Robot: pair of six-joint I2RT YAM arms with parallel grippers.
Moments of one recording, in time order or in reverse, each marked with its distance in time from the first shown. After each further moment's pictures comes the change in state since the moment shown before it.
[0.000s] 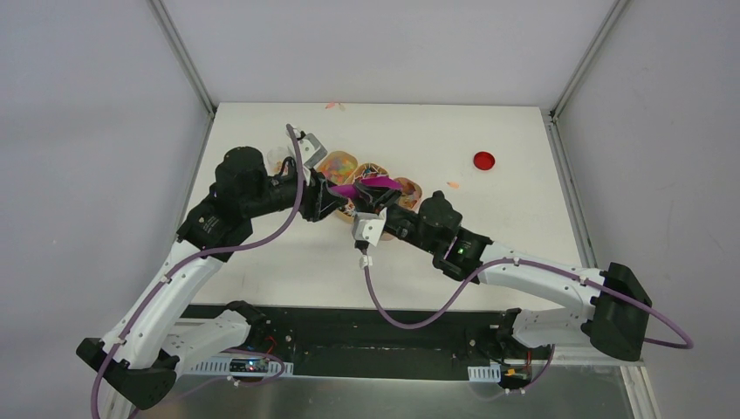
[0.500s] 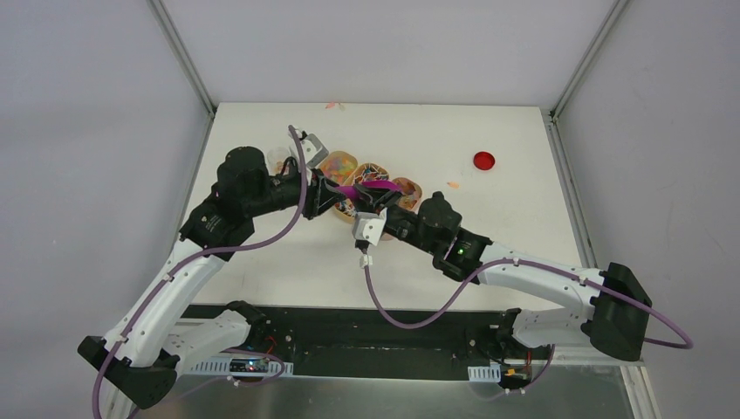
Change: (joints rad) left arm 0.002 0.004 -0.018 0.036 0.015 0.026; right arm 0.000 0.000 -0.006 -0.005 -0.003 0.025
